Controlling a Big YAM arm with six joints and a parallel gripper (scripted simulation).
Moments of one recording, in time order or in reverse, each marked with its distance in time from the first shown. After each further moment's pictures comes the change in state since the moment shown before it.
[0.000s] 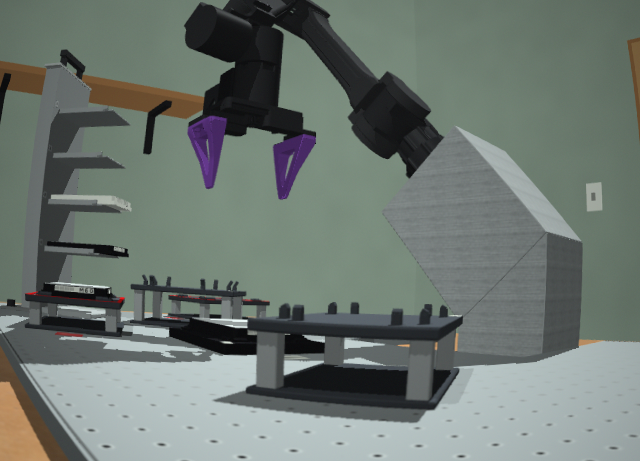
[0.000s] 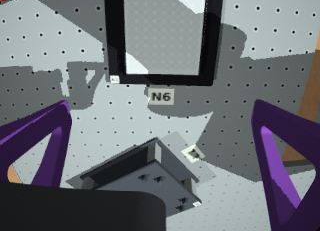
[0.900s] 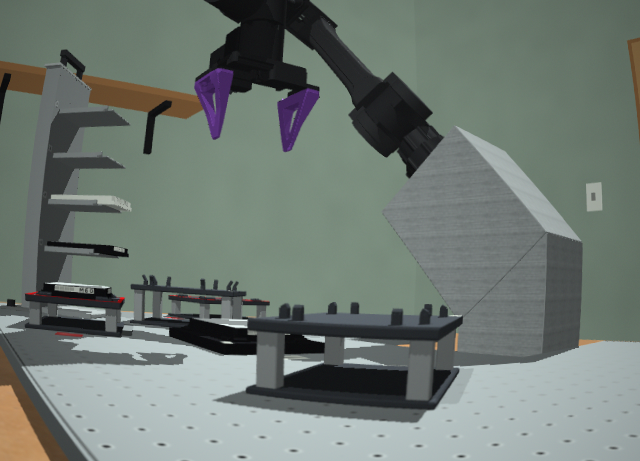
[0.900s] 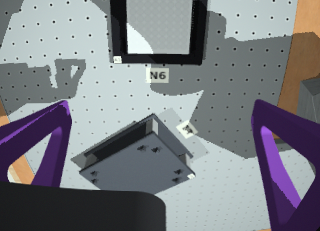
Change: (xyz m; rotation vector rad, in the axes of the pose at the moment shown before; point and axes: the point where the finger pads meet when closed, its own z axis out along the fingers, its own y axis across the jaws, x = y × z) arm 0.000 -0.002 -0.058 0.011 -0.002 0.001
